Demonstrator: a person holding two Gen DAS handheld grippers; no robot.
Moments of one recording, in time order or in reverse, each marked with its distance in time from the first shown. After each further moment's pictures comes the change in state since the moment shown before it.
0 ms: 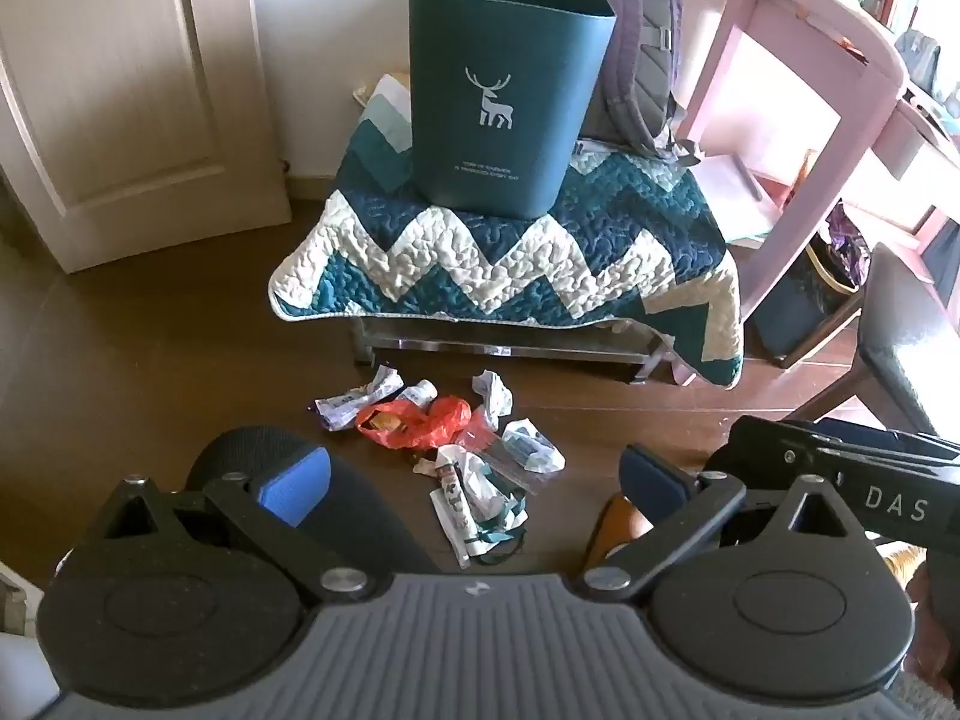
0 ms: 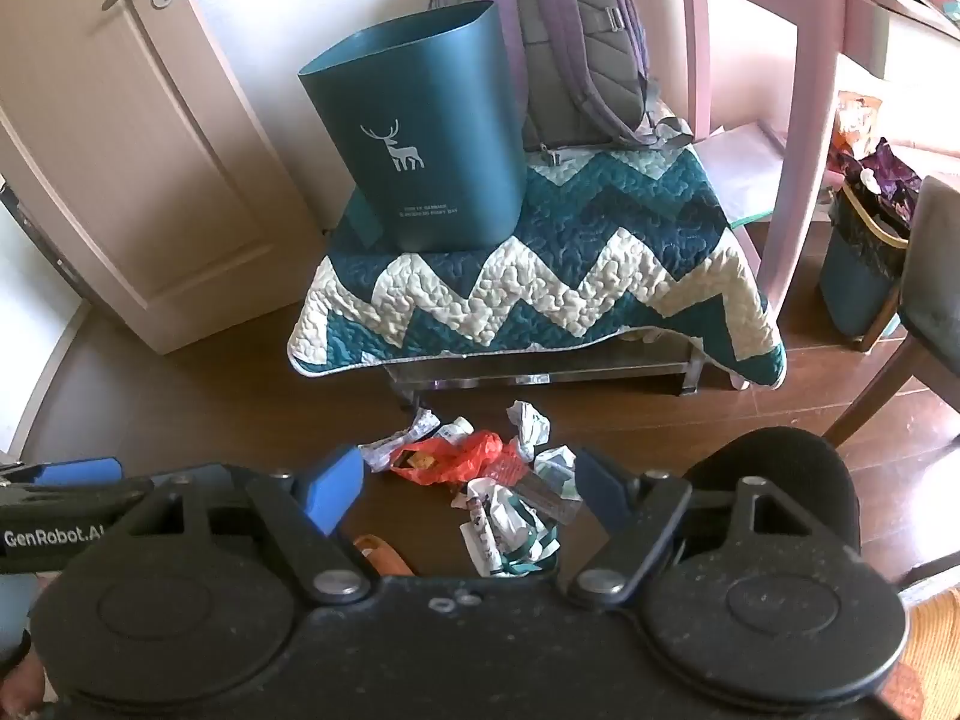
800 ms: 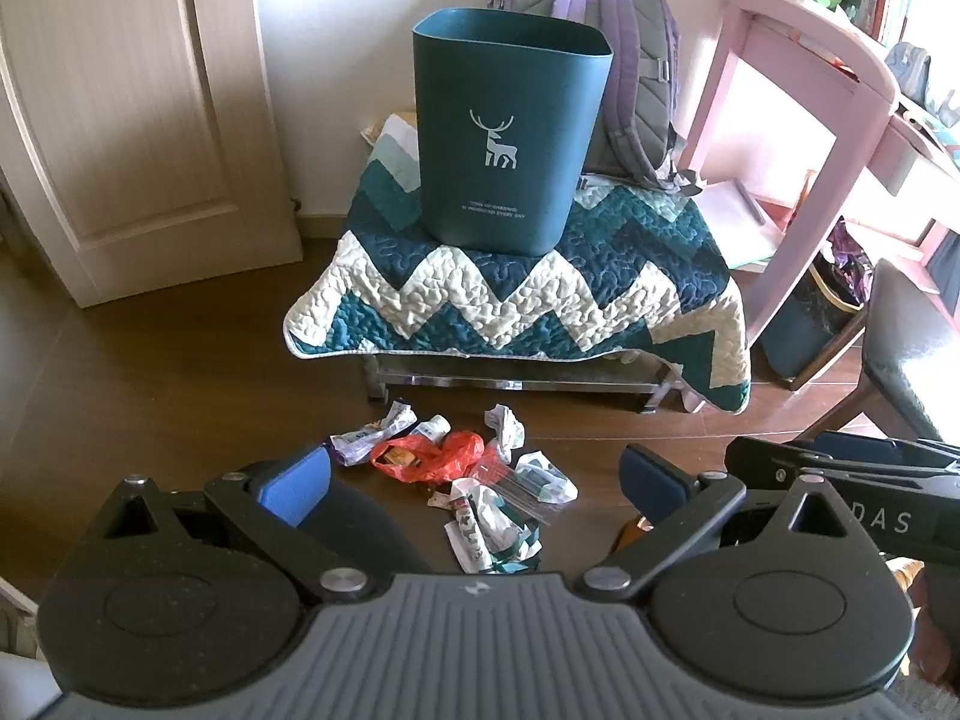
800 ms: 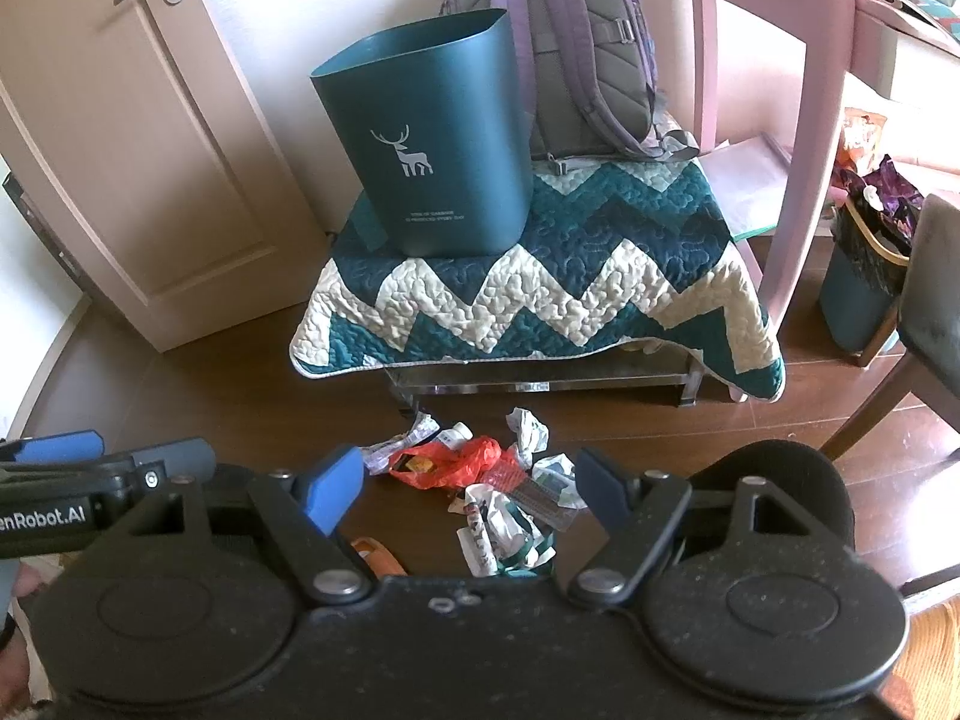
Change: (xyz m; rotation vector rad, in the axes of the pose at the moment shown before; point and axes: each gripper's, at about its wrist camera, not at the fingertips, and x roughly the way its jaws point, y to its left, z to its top) left arm -0.019 -0.003 -0.003 0.014 -0.078 0.019; right arm -0.009 0.005 0.001 -0.003 -0.026 0.003
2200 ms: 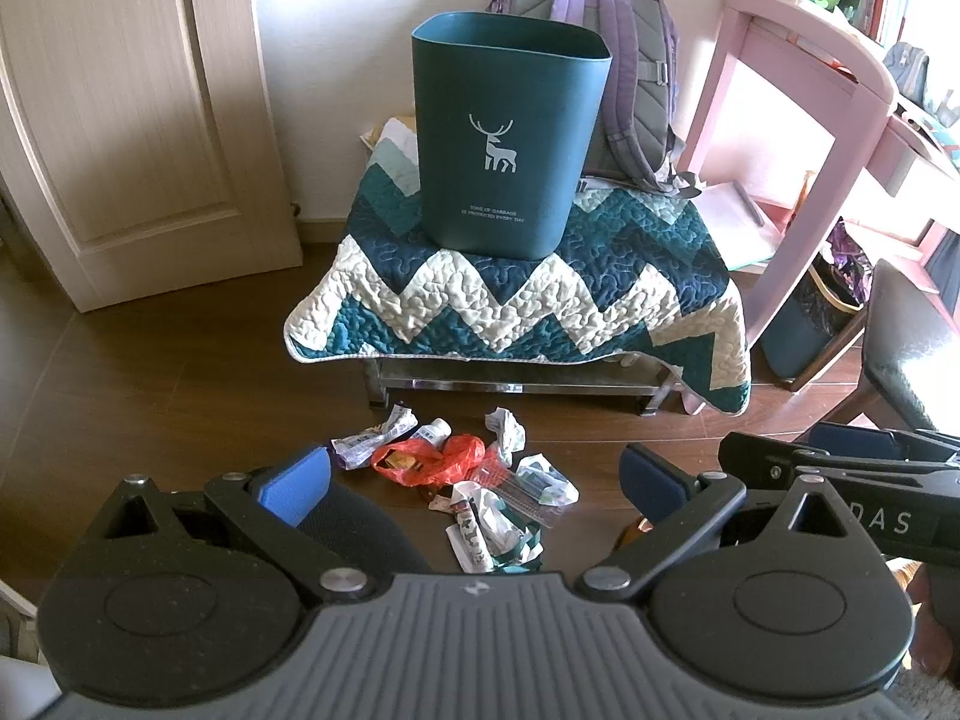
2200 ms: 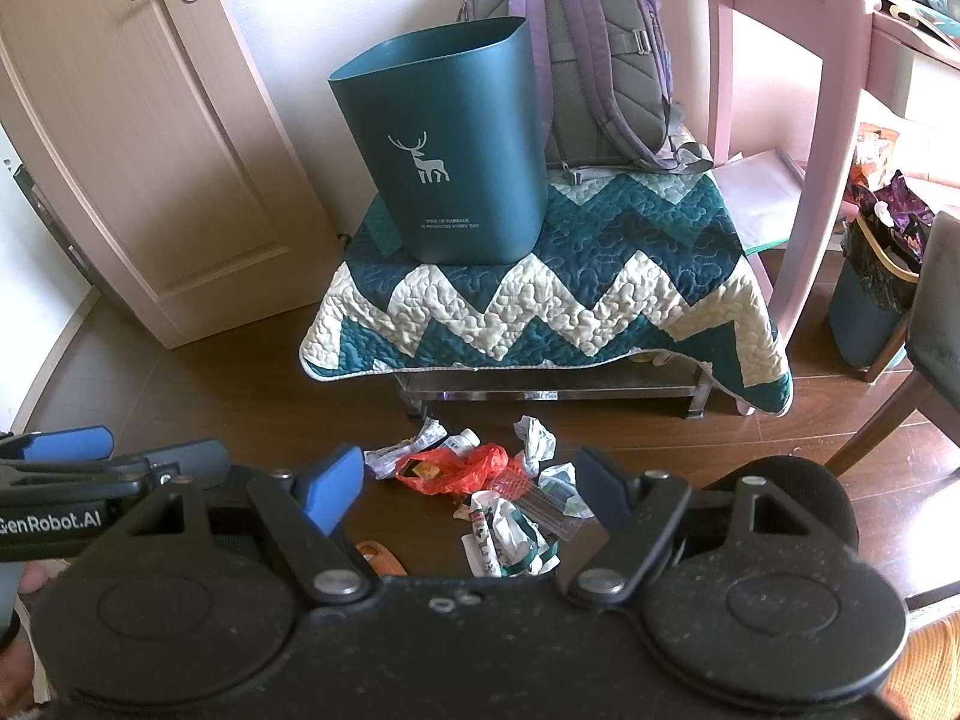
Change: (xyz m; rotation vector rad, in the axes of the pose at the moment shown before) left arm -0.003 0.001 0.006 -0.002 -0.002 0.001; right arm 0.001 0.003 0.002 -0.034 -0.009 0.013
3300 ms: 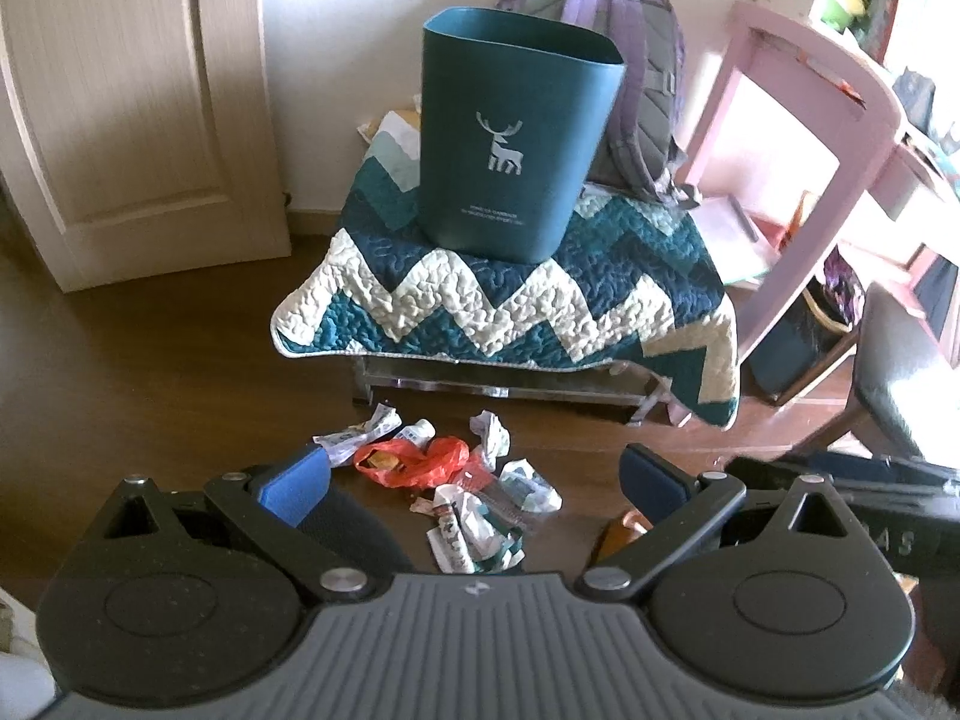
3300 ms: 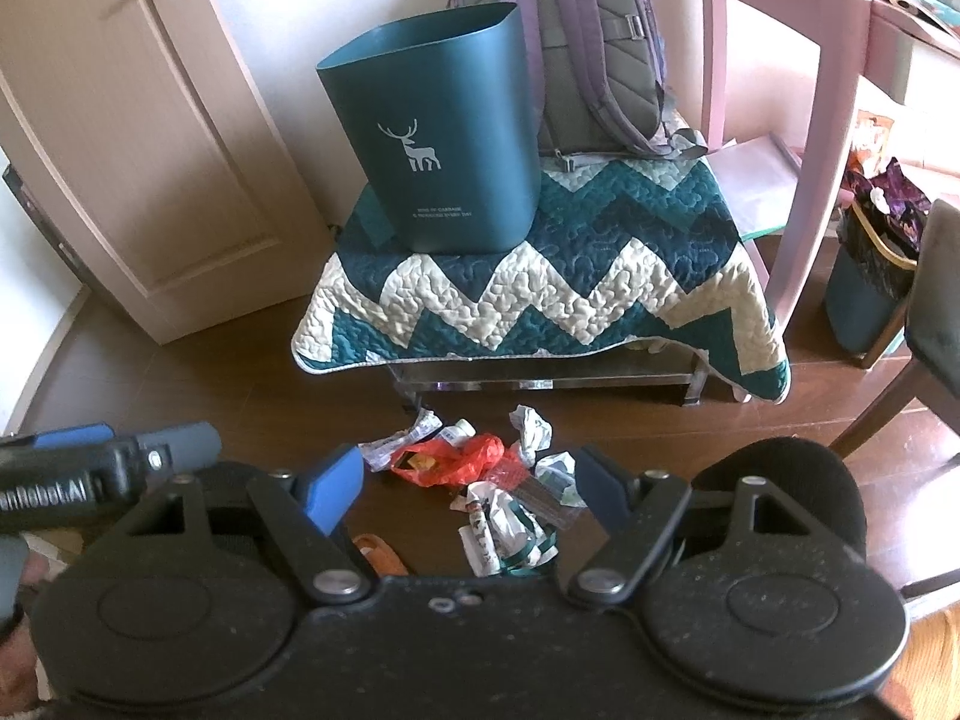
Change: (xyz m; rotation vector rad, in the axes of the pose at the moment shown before) left arm 0.011 0.005 -0.002 -0.051 -0.008 -0.035; right arm 0.011 -0.004 -0.003 0.003 0.018 -0.012
